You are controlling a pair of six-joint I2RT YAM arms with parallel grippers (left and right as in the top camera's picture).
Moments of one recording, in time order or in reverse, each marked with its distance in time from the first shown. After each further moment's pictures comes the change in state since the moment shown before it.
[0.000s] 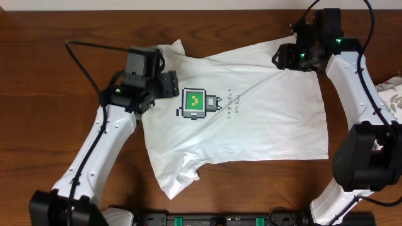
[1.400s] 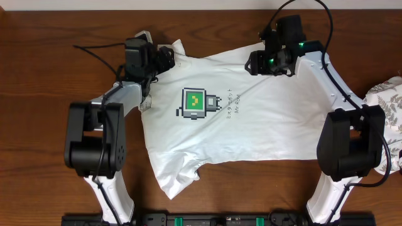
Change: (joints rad) left arm 0.160 0.555 0.000 0.802 0.171 -0.248; right arm 0.152 0.111 -0.011 0.091 -0.006 0.068
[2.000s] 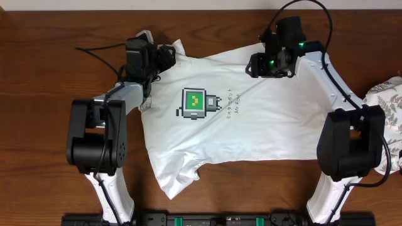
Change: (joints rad) left arm -0.002 0.020 0.000 0.081 0.043 -0.066; right arm 0.000 0.000 0.000 -0.041 0.000 0.000
